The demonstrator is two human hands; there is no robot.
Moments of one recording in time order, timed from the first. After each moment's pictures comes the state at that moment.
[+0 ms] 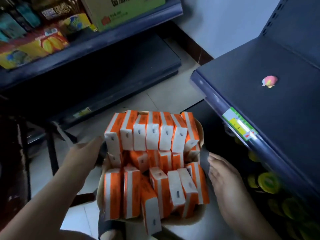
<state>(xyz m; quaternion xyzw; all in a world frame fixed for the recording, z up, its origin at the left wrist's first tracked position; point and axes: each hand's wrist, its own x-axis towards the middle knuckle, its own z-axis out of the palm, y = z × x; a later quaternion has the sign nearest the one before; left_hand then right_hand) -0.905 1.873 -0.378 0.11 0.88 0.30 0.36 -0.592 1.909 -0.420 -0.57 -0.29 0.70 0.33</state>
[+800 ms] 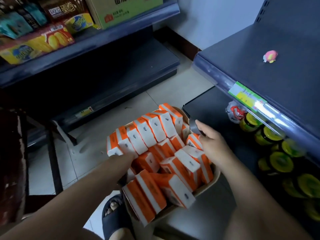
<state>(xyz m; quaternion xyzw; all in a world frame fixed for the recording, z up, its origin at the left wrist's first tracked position) -0.867 1.829 -0.429 0.09 0.85 0.15 0.49 -0.629 1.936 -0.494 -0.59 -0.54 0.55 0.23</state>
